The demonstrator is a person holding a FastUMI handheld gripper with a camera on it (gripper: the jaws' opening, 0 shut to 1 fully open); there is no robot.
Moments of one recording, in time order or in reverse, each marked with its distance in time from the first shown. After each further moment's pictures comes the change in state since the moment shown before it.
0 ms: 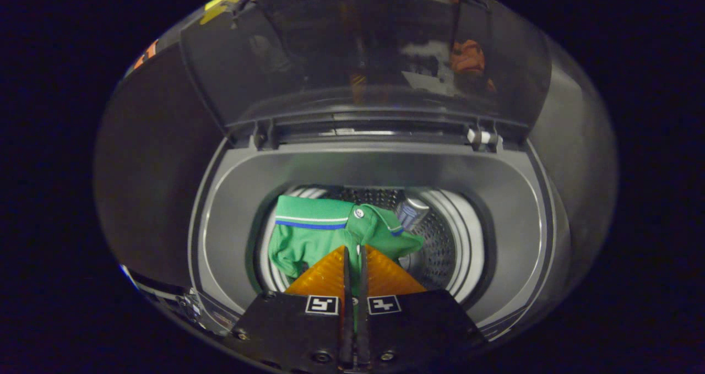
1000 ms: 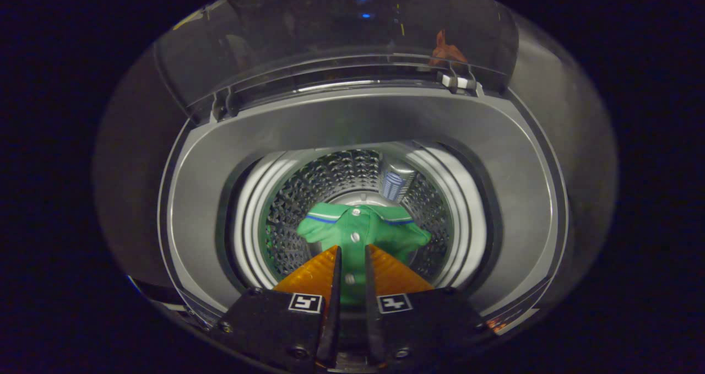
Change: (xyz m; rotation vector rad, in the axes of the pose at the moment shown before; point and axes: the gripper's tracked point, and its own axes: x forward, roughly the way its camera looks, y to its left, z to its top) arm 0.008 -0.013 -0.028 0.087 0.044 -0.071
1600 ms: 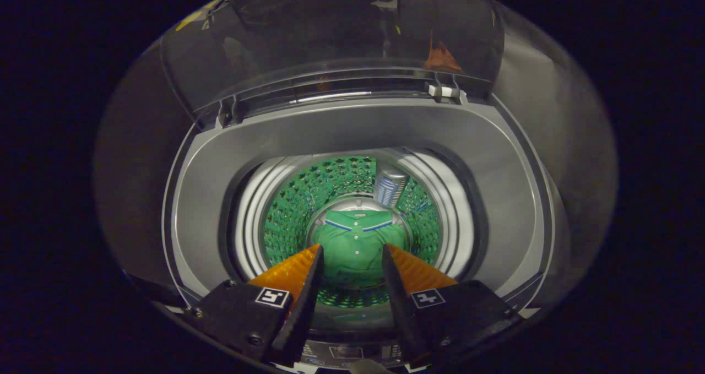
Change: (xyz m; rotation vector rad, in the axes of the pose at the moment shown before) arm -0.009 -0.003 -0.003 0.005 -0.028 -0.005
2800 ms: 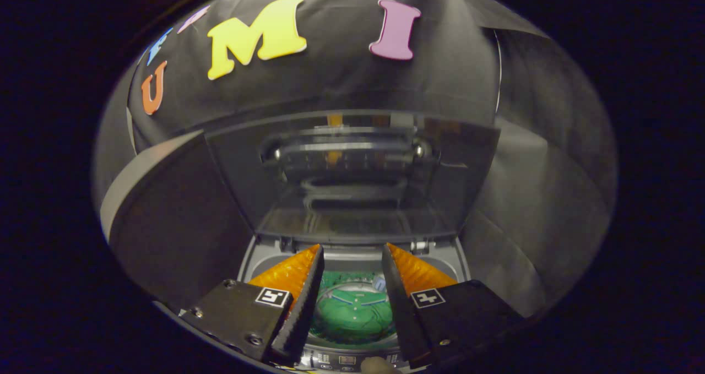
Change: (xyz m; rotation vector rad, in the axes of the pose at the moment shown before) arm -0.150 0.019 0.159 -0.098 -0.503 0.051
